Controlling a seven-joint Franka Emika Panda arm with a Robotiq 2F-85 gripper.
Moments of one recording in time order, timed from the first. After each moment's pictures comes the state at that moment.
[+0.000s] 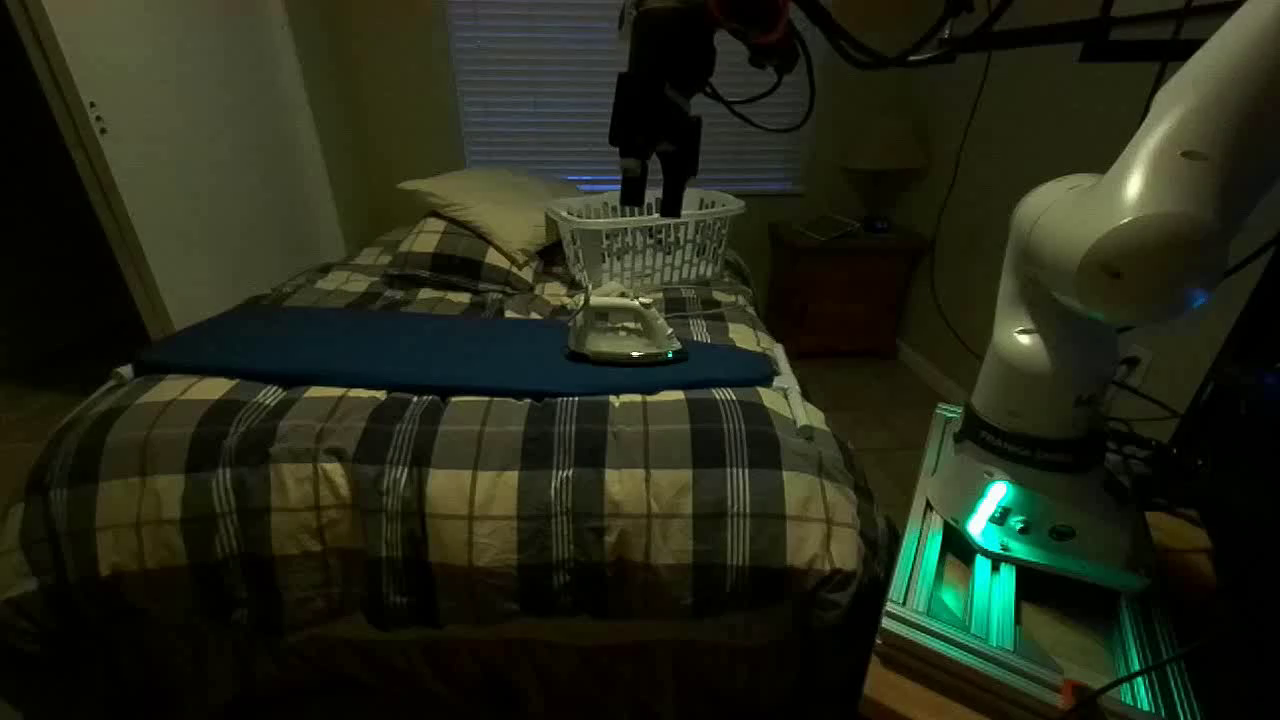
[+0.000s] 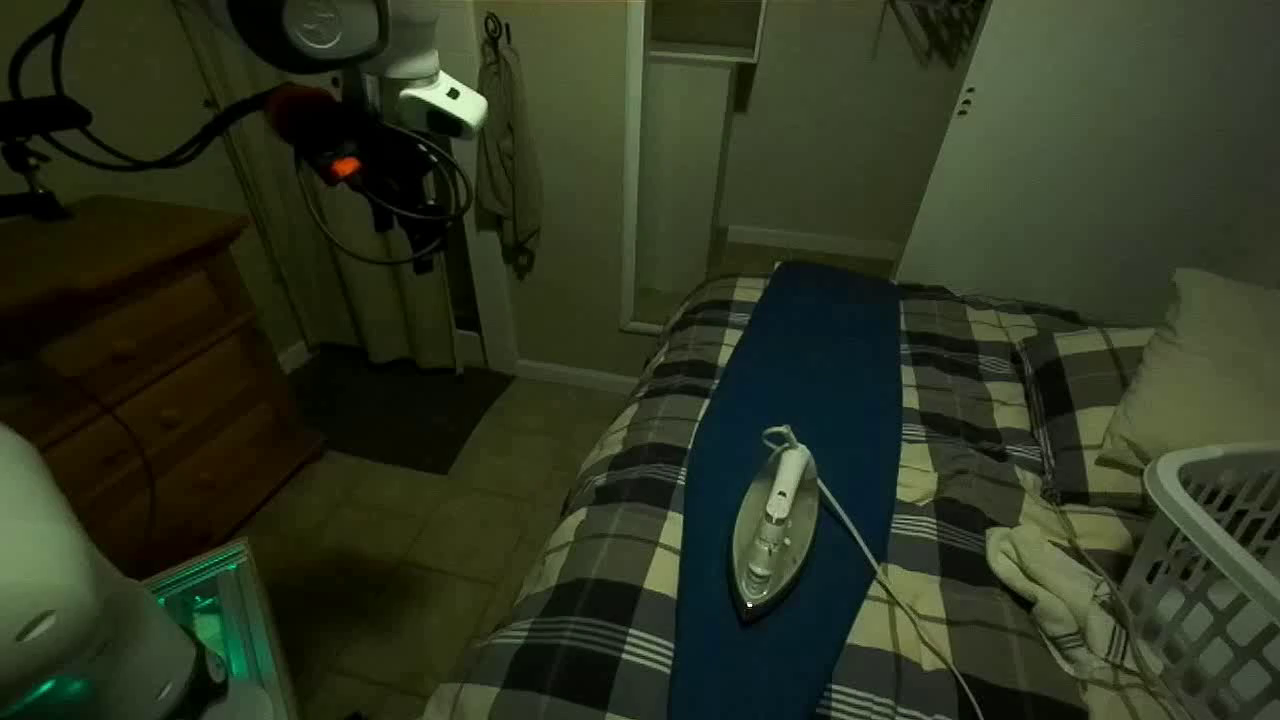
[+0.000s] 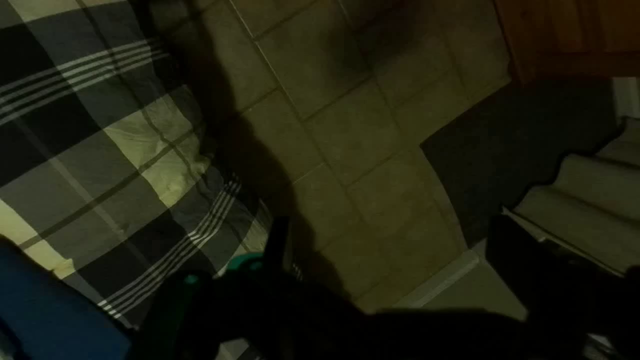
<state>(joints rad) 0.23 -0.49 0.14 -2.35 0.34 1.92 0.15</state>
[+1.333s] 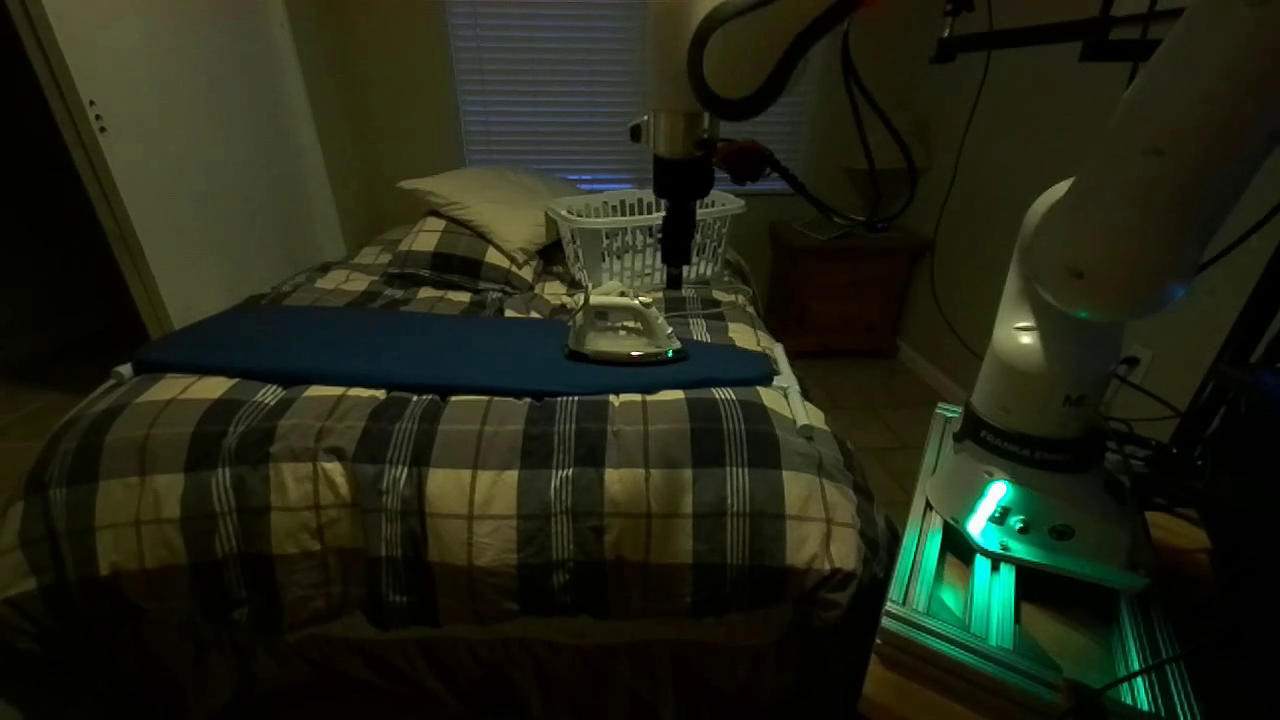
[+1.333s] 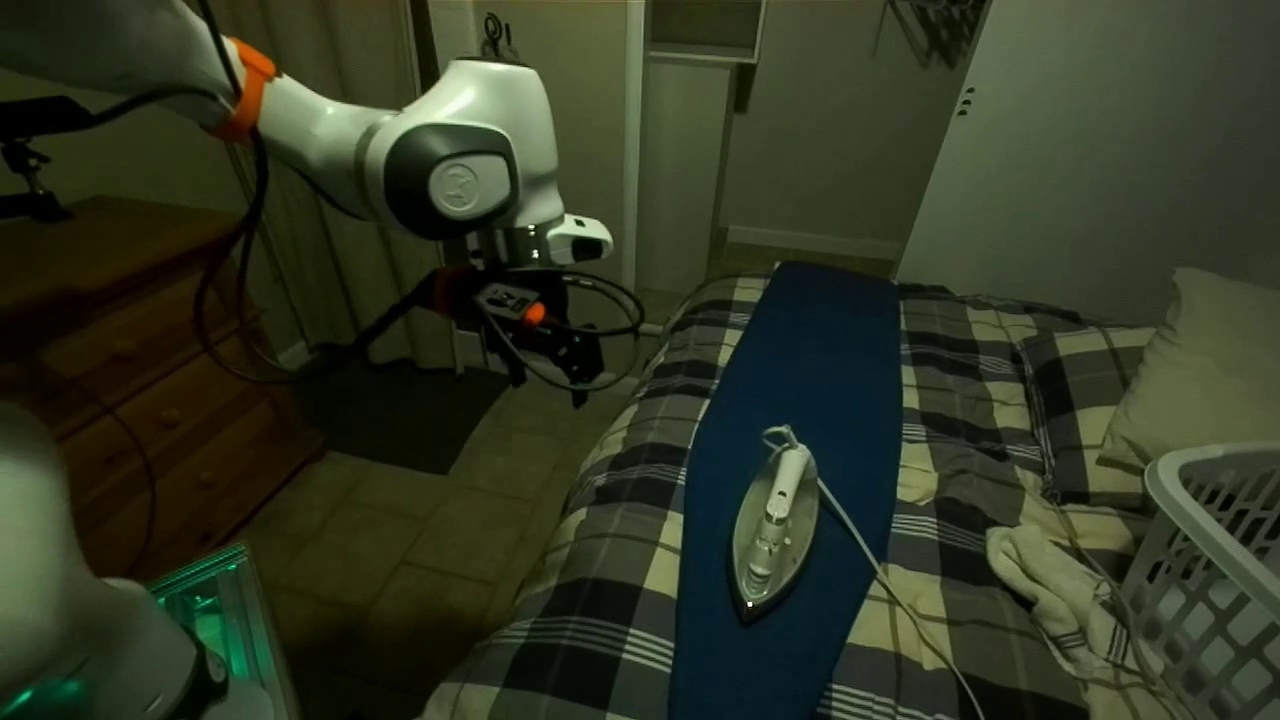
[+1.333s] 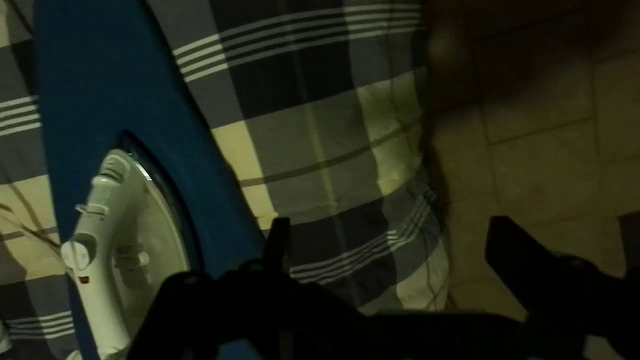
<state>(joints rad) 0.04 -0.30 0.04 -2.51 -0.13 2.25 -0.19</state>
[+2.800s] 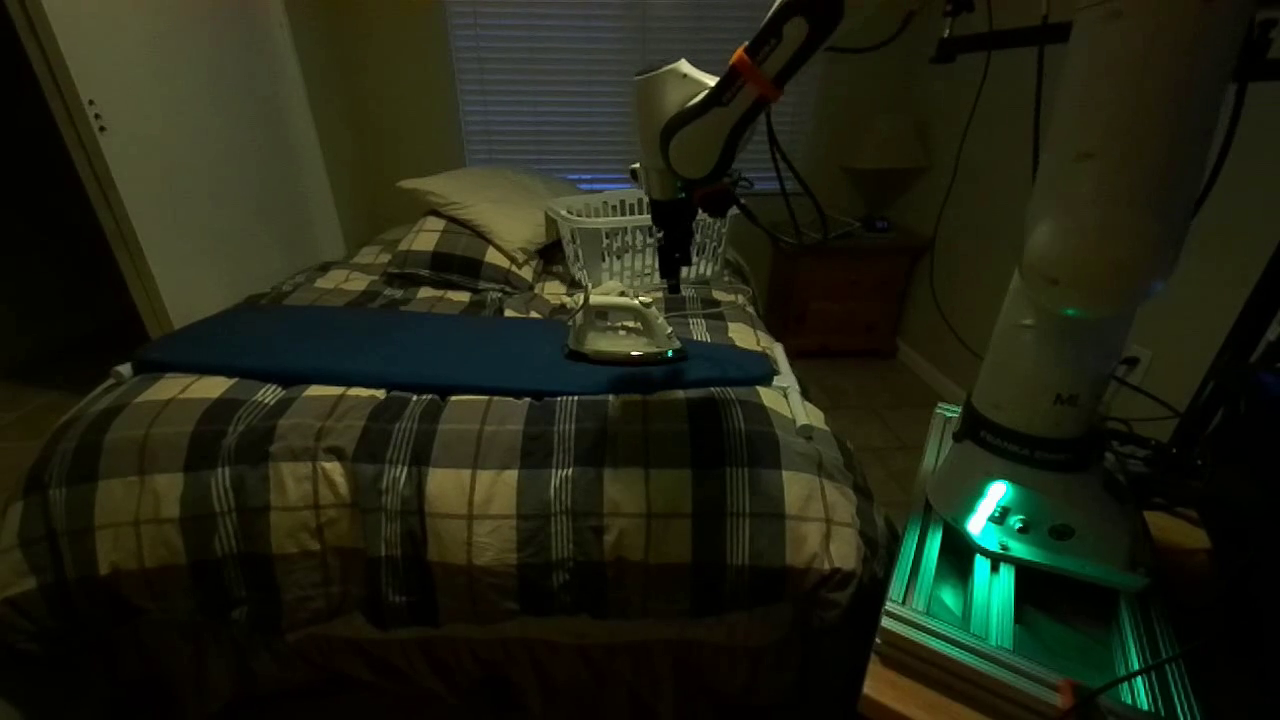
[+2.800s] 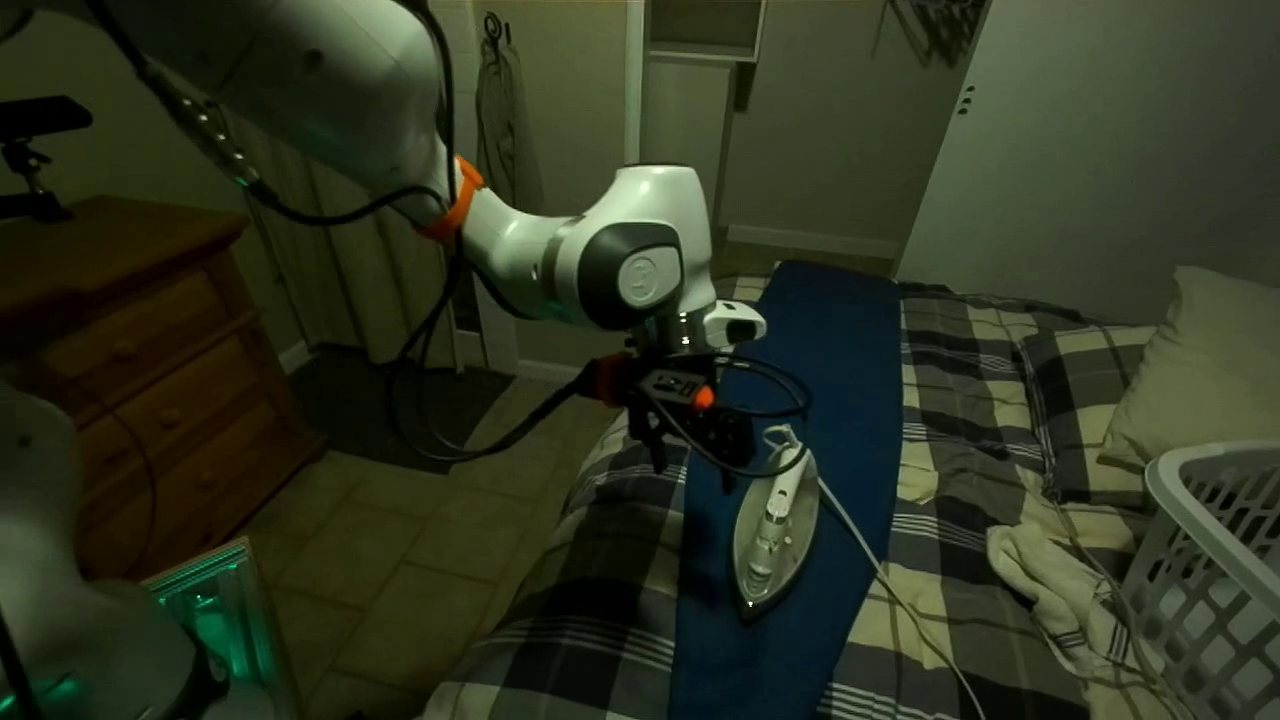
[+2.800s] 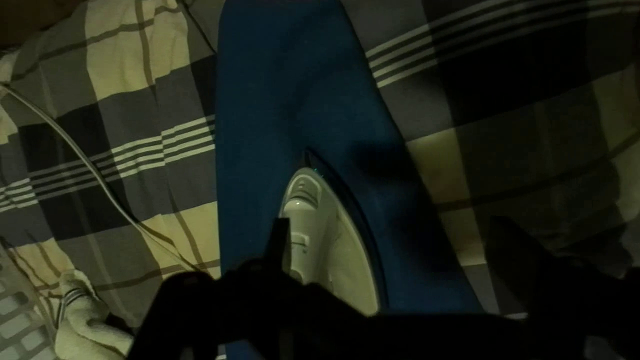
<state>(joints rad) -0.10 0.10 -0.09 -2.25 -0.42 2.38 -0.14</state>
